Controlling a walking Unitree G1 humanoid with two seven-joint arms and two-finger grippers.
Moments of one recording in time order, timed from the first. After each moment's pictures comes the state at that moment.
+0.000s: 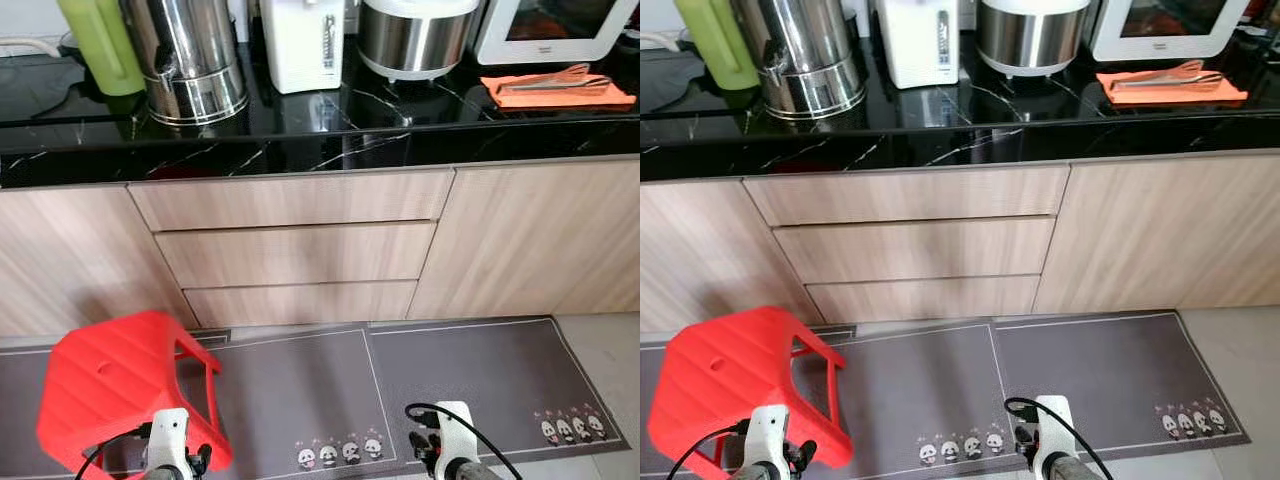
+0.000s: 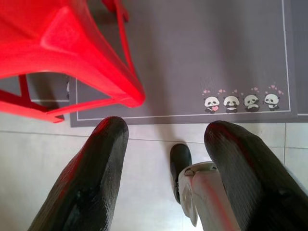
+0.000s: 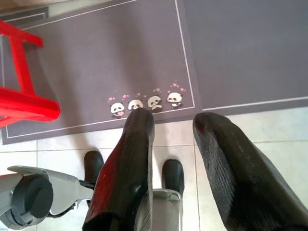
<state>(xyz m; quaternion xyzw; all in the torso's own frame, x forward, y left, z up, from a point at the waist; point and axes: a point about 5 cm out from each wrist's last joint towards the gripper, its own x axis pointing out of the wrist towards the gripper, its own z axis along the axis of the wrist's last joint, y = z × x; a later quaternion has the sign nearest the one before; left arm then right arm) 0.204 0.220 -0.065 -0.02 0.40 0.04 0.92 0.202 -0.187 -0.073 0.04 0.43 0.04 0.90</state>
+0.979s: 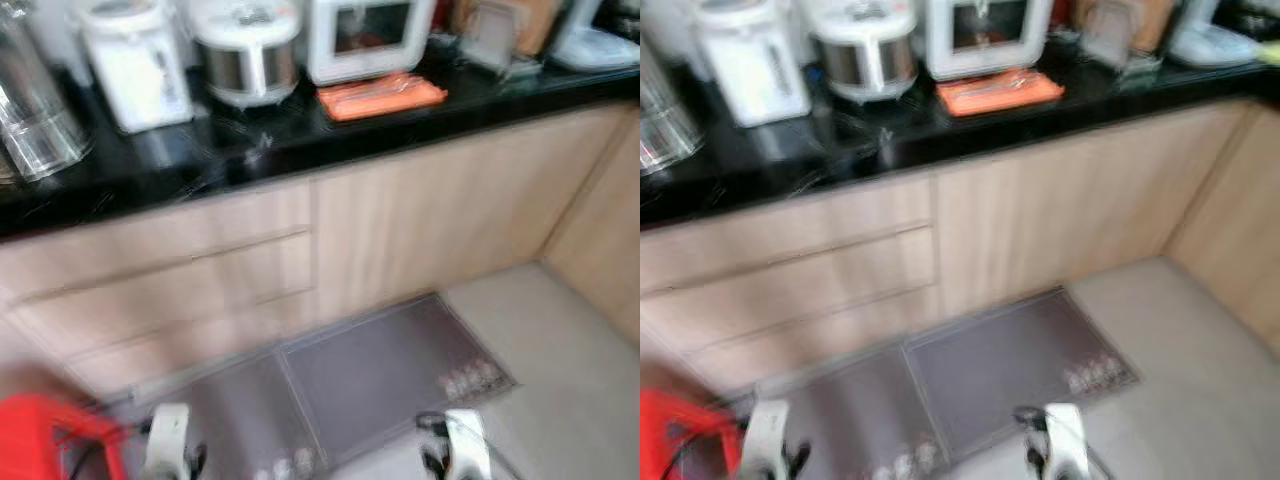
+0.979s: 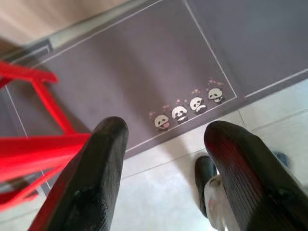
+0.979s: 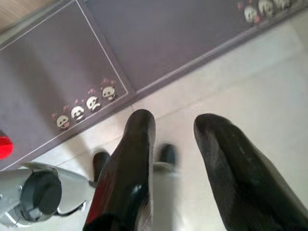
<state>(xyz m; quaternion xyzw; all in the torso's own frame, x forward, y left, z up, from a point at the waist) 0.199 0.226 -0.067 0.02 0.41 0.04 0.91 0.179 -0.187 -0.085 0.04 0.46 0.04 0.89</state>
